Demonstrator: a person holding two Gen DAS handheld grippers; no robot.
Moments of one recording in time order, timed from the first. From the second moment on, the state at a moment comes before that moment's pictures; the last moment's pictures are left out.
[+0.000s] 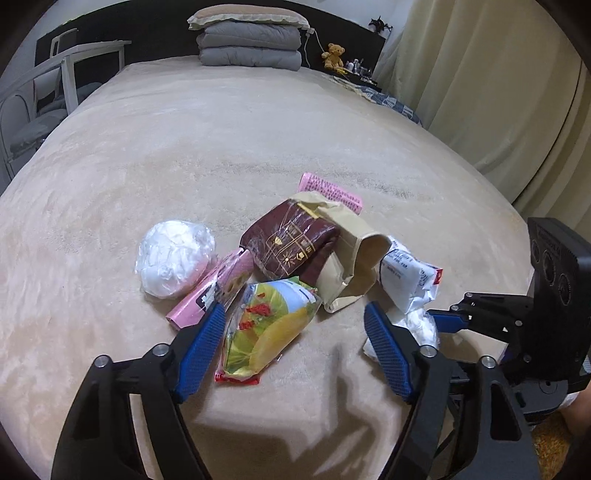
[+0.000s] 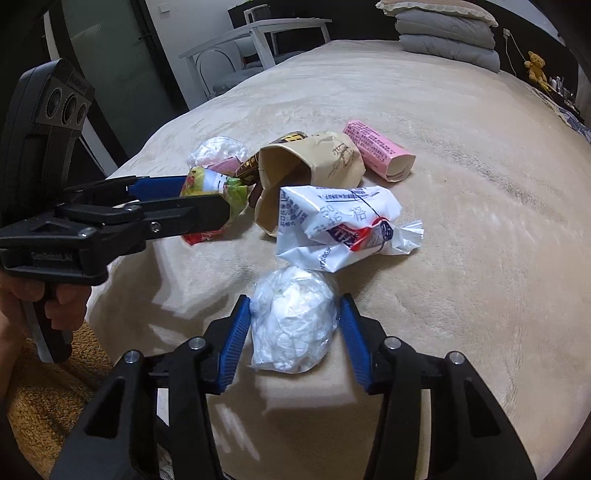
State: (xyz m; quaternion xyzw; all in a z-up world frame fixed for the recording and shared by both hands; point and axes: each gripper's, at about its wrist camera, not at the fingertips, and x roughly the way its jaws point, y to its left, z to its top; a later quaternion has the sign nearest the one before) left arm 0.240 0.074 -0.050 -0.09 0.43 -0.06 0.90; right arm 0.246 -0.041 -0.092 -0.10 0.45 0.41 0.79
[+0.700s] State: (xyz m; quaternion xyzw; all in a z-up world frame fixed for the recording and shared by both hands) left arm 0.206 0.053 -0.046 -0.08 0.41 -0.04 0.91; right arm 0.219 -0.063 -0.075 -0.06 0.44 0.42 0.79
